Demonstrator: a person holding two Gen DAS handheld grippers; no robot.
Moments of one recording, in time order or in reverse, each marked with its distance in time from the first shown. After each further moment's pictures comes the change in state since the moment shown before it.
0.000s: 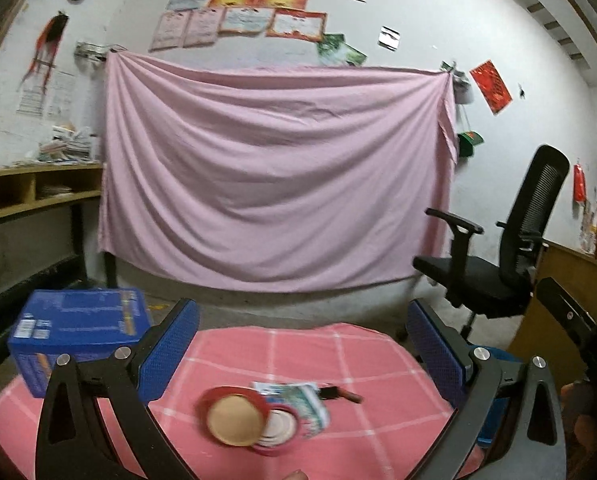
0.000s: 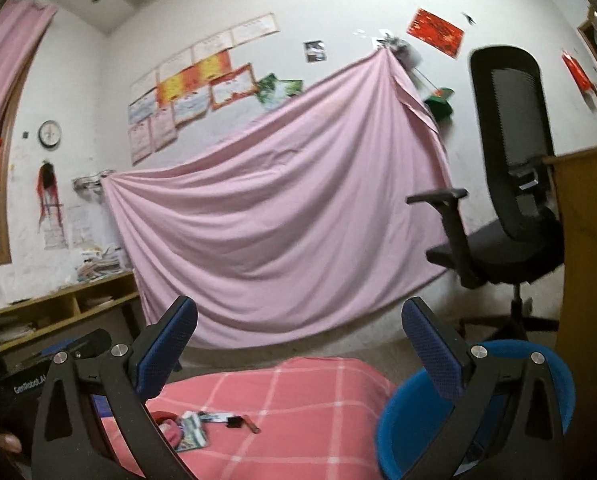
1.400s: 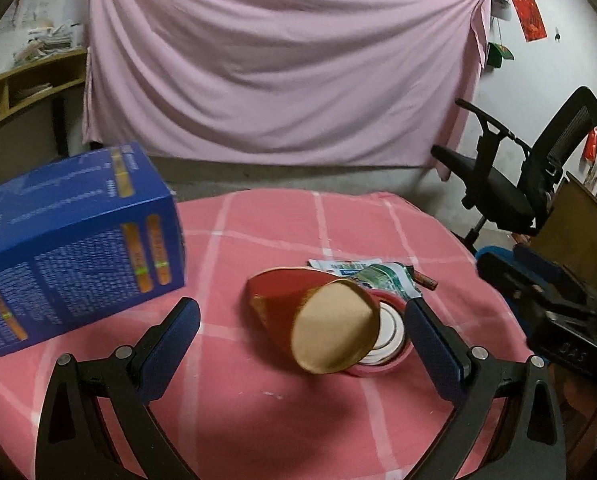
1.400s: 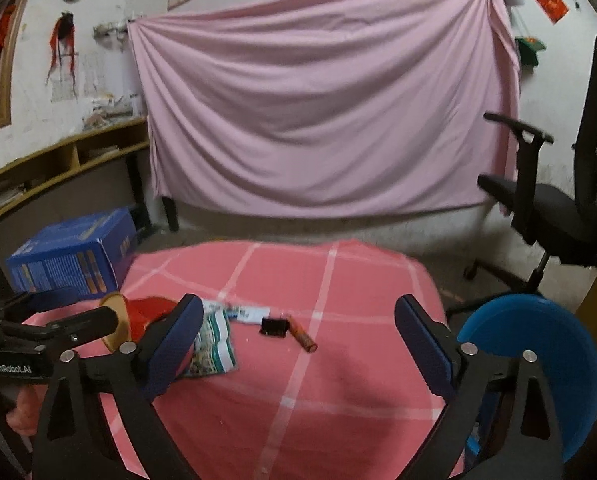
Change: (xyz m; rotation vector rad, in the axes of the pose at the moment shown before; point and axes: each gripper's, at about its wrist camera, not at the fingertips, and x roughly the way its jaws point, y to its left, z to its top) left arm 0.078 0.067 -0.049 -0.052 0.493 -0.061; right arm 0.102 0.076 -0.080 -0.223 0.525 0.026
